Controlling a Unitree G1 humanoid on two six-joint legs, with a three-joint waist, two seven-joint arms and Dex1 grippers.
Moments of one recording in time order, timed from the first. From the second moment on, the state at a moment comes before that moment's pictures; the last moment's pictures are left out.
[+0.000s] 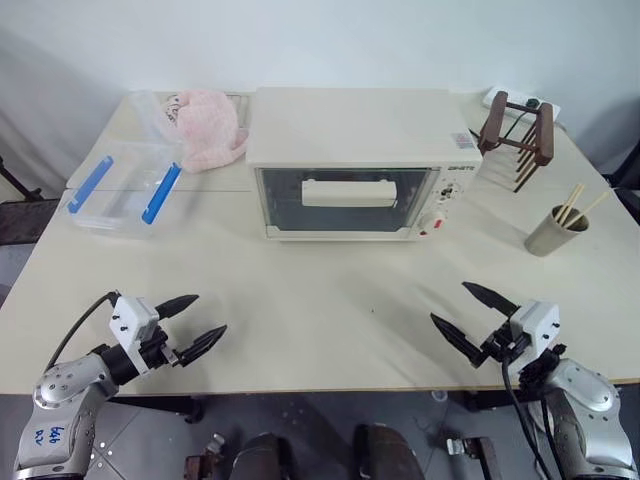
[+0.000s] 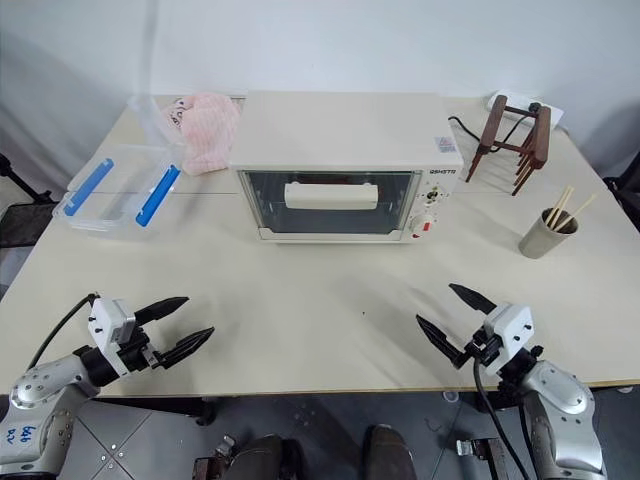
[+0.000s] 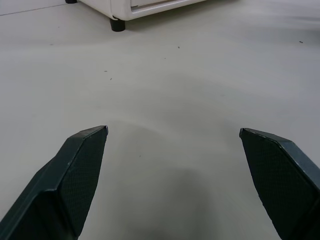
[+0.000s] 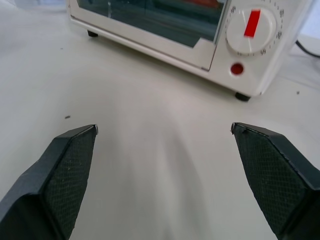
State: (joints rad) left arm 0.13 0.60 0.31 -0.08 -0.45 0.09 -0.88; right arm 0.08 -0.49 -0.24 -0.01 0.42 -0.20 0.90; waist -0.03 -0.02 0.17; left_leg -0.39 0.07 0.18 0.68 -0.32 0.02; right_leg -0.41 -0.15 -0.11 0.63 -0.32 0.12
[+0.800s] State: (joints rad) left arm -0.01 0.61 0.39 -0.26 -0.86 0.43 -0.88; right arm -0.49 -0.39 -0.05 -0.03 0.49 0.19 0.80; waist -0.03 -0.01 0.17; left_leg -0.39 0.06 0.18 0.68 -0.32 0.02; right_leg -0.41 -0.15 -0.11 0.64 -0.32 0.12
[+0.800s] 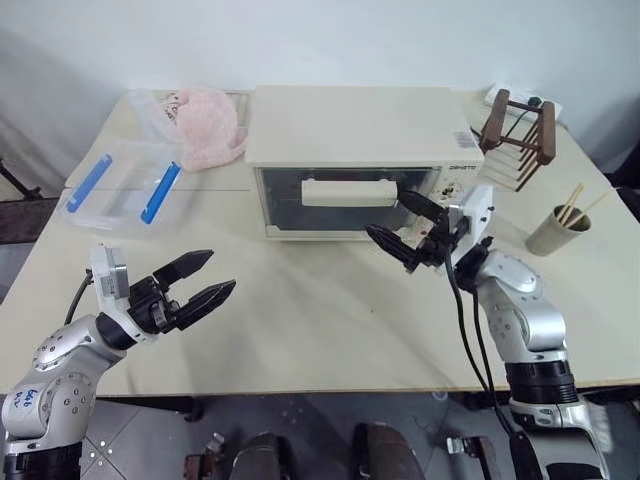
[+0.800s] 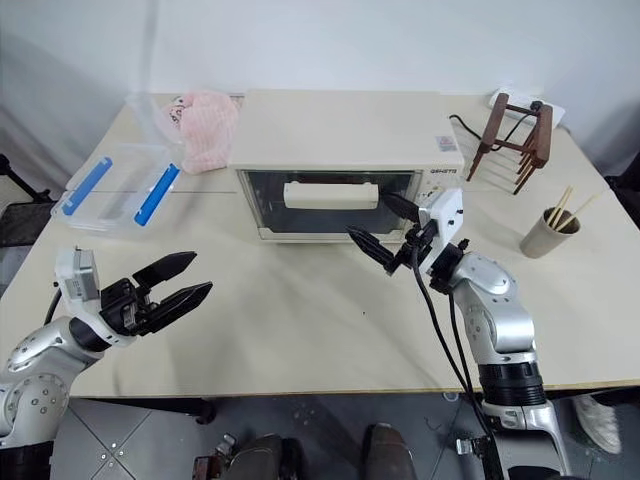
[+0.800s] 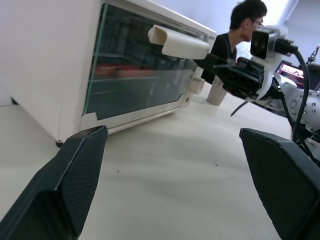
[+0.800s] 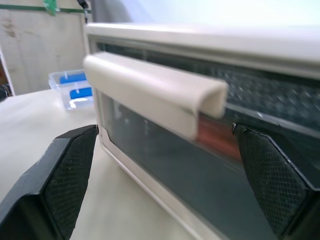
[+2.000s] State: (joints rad) left arm -0.57 0.47 0.20 0.22 -0.70 0.36 -0.94; right arm -0.35 -0.46 0.00 0.00 0.34 -0.17 1.03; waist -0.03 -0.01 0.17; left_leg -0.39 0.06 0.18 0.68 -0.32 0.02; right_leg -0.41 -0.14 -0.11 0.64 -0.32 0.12
